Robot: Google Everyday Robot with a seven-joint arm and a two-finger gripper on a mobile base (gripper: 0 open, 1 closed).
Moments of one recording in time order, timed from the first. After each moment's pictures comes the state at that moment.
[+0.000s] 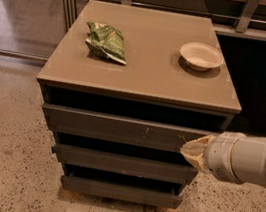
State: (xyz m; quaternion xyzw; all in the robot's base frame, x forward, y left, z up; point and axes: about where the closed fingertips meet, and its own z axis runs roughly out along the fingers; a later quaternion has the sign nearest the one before) arm 0.443 -0.159 0.779 -0.48 0.80 0.06 0.35
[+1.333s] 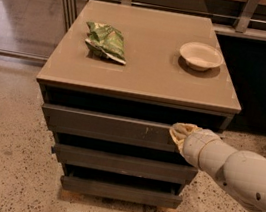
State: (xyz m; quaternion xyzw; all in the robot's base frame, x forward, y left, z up) arm 0.542 -0.145 0.736 -0.42 0.75 -0.01 0.51
